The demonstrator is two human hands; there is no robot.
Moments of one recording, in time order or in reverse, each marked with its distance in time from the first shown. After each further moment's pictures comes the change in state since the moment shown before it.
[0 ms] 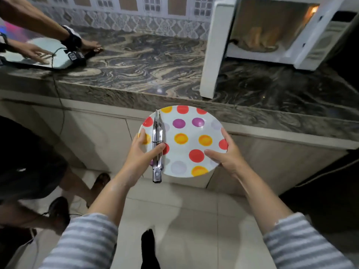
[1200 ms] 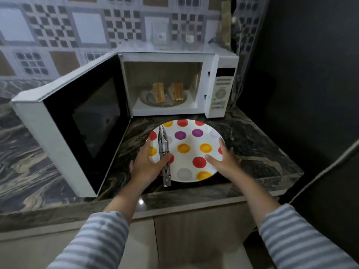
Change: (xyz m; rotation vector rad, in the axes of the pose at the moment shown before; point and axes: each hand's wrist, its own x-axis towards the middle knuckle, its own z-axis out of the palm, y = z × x) left_hand 0.247 0.126 0.350 0.287 -0.161 0.268; right_hand 0.194 -0.062 -0.330 -0.703 0.471 0.216
